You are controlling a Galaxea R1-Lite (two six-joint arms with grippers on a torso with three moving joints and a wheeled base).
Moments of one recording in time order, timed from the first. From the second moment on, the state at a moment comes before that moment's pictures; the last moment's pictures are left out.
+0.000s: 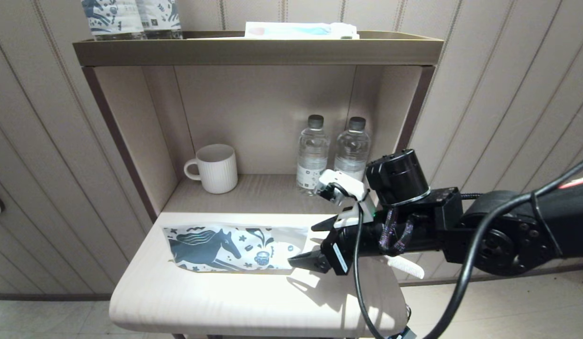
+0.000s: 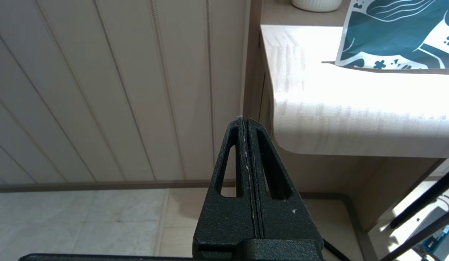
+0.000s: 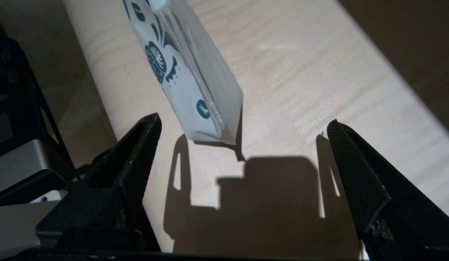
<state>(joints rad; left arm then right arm) 0.00 0.00 0.00 0.01 -0.01 0.00 0.62 1.81 -1.07 -0.20 0.40 -0.15</state>
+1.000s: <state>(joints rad) 0.00 0.00 0.00 0.01 0.00 0.00 0.65 1.87 -1.13 -0.23 0.45 -0.17</state>
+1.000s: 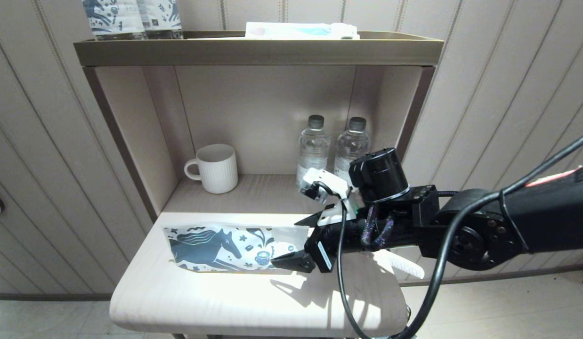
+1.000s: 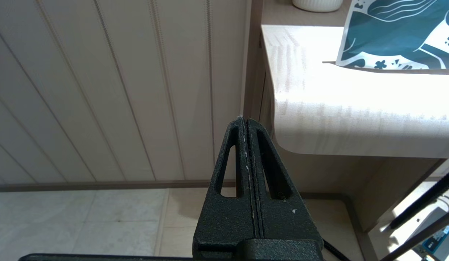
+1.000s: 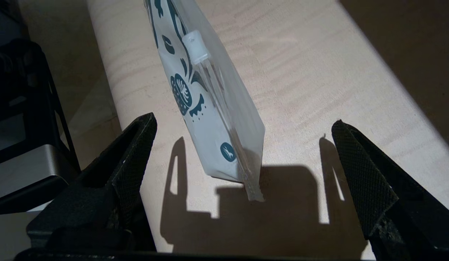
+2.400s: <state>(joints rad) 0.00 0.00 0.00 0.01 0.00 0.01 0.67 1.88 -1.11 -0.29 0.46 -0.18</state>
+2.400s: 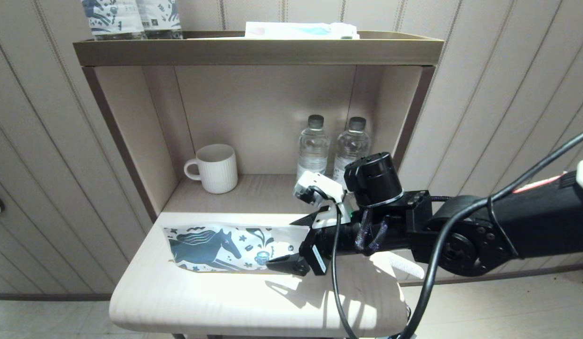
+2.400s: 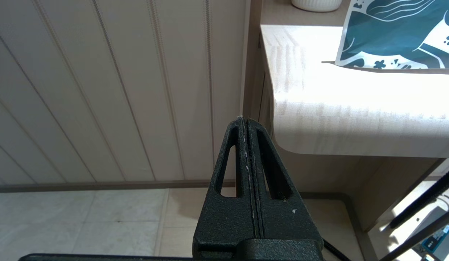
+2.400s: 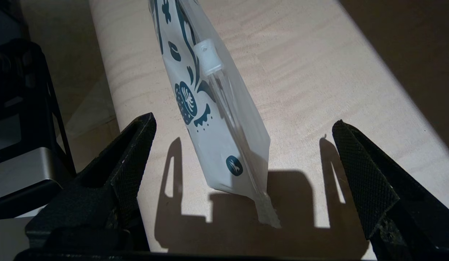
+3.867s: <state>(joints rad) 0.00 0.00 0.00 0.01 0.00 0.00 0.67 1.88 -1.10 -0.30 0.46 -0.19</state>
